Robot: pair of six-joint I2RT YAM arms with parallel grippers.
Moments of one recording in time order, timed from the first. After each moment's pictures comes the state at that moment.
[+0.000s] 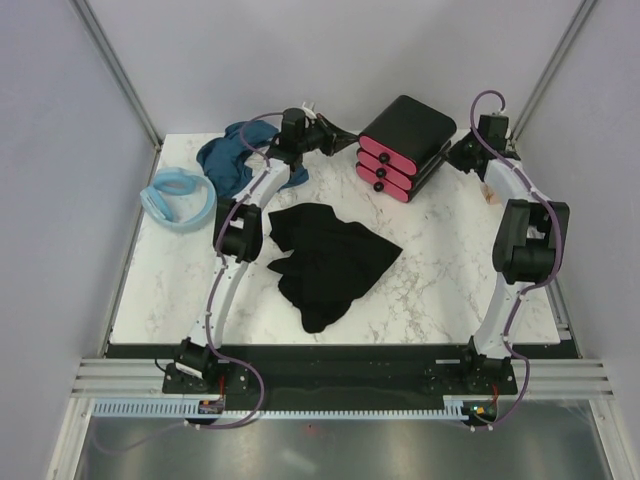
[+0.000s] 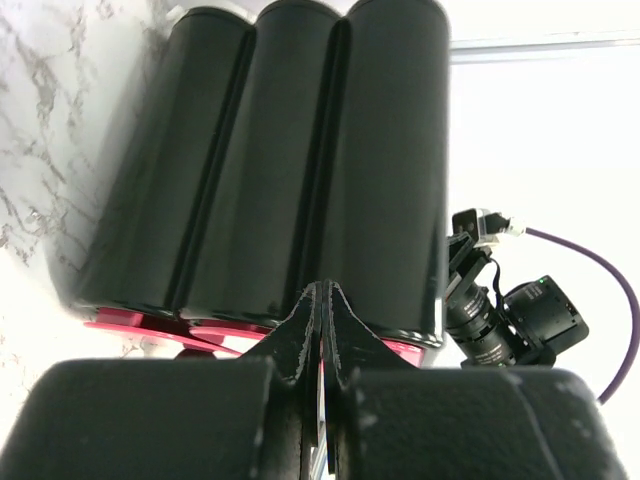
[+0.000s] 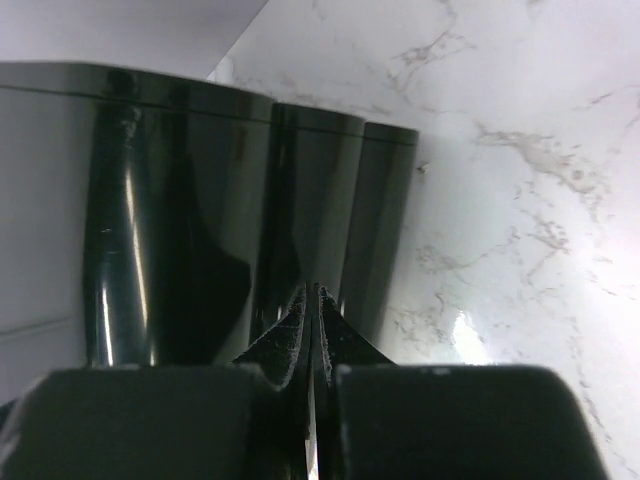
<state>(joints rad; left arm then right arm) -0.35 2.77 2.53 0.06 0.63 -1.29 -0.10 2.02 1.61 -0.21 -0.13 0.74</state>
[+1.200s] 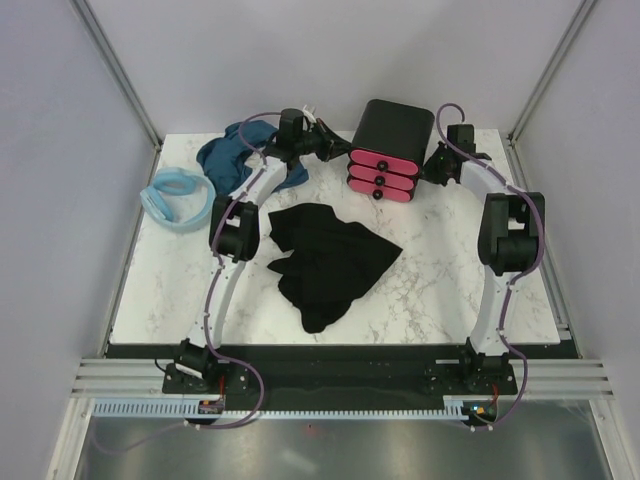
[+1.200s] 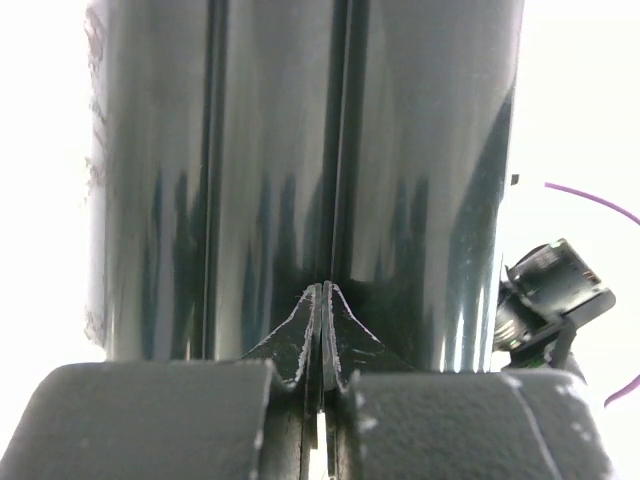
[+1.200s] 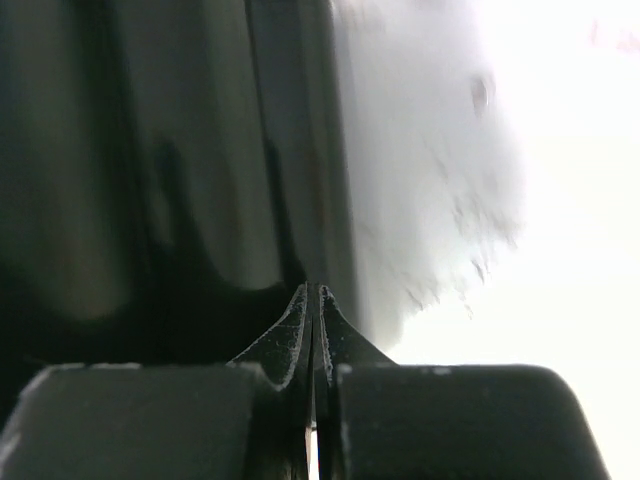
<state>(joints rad) -0.35 2.72 2.46 -0.04 0.69 -1.16 0.00 2.15 1.68 -0.28 -0.15 0.66</state>
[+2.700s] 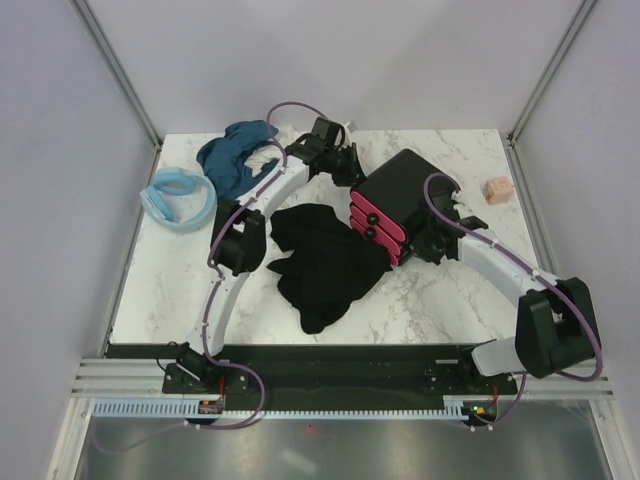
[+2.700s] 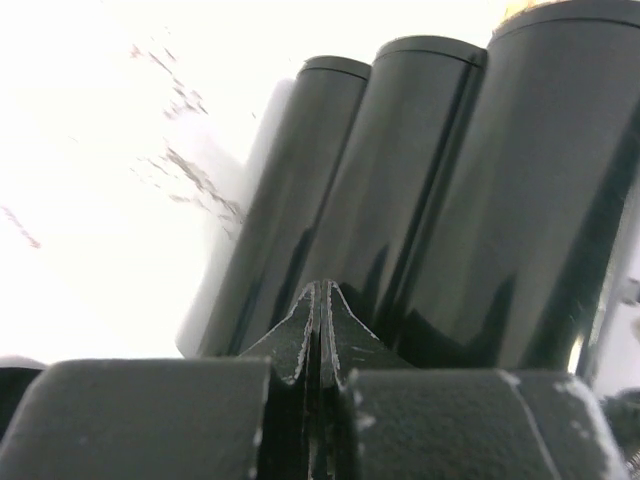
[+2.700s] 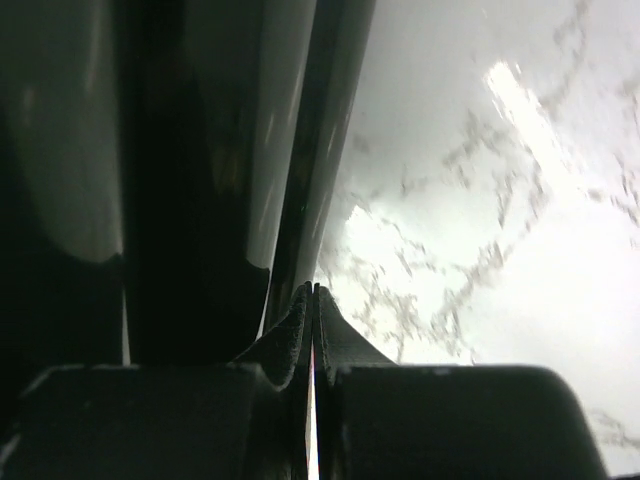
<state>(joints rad) -0.53 2.45 2.27 -0.55 0.51 -0.59 0.32 1.43 0.93 -0.58 0.17 0.98</state>
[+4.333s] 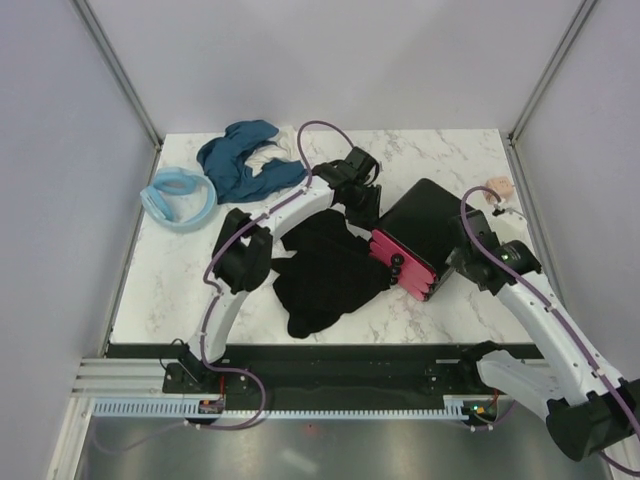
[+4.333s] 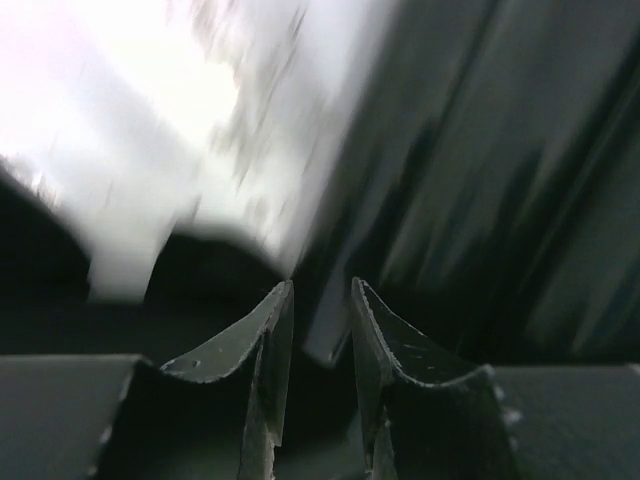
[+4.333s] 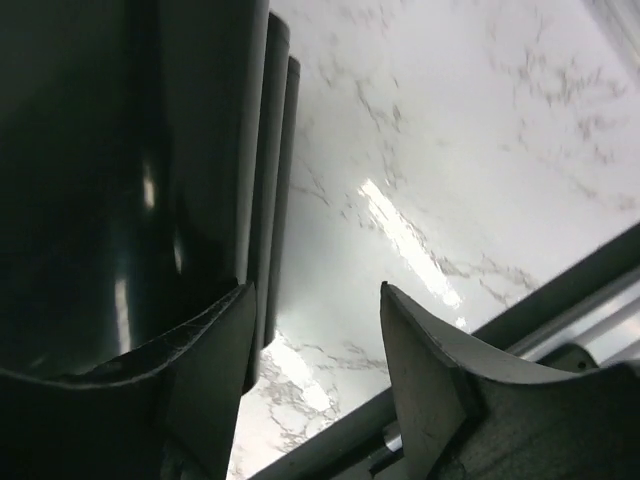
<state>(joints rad) -0.73 2.30 2.06 -0.75 0.27 -0.52 0.37 0.97 0.94 -1.07 0.55 0.92</state>
